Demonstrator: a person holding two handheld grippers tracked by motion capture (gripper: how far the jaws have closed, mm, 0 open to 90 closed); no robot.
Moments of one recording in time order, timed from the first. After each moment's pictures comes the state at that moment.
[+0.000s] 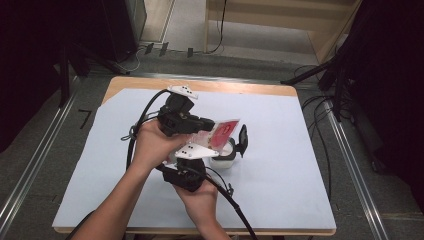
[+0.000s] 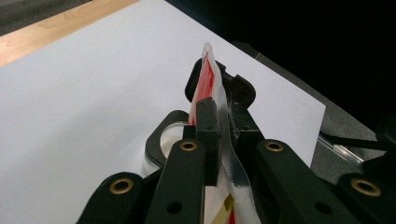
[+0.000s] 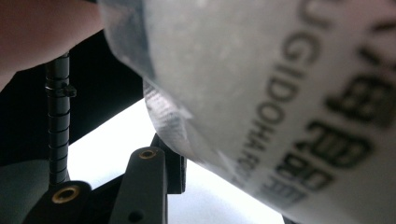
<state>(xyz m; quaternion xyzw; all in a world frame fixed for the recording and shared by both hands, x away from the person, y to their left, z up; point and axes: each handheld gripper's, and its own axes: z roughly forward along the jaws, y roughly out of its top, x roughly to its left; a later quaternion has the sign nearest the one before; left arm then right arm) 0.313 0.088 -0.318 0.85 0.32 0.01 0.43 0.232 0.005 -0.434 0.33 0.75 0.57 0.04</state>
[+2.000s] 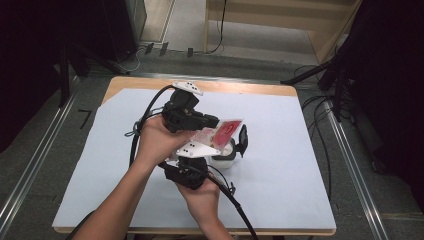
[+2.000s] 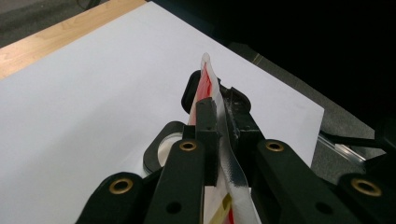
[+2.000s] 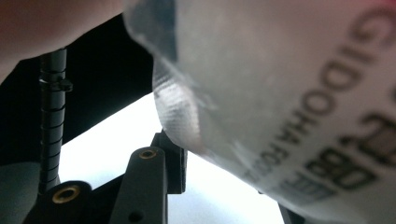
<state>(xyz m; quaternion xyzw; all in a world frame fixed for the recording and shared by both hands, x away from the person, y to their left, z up) 0.315 0.079 -0.309 0.85 0.31 0.01 0.43 0.234 0.001 -0.427 0.33 0.75 0.56 0.06</state>
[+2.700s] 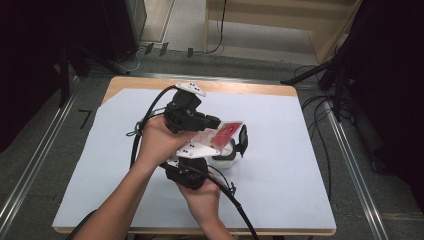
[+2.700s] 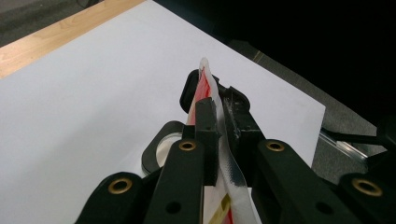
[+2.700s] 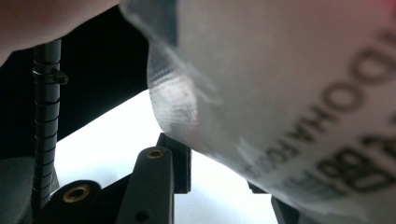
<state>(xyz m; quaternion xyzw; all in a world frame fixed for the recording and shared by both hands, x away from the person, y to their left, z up) 0.315 0.075 -0.311 0.85 0.30 0.01 0.43 0.233 0.001 -0.429 0.33 0.76 0.56 0.06</state>
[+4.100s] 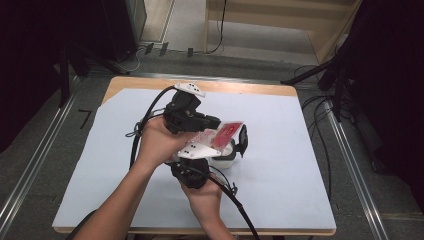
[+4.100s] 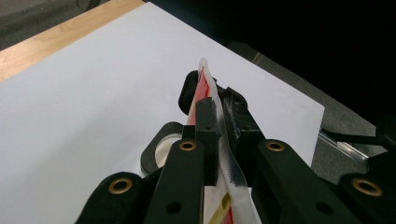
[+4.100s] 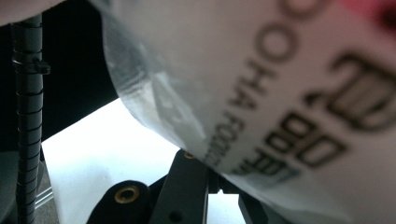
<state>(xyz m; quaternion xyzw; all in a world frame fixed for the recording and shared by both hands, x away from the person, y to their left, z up) 0.312 0.076 -0.310 0.85 0.30 0.02 0.43 0.234 -0.002 -0.432 0.33 0.76 0.55 0.07</state>
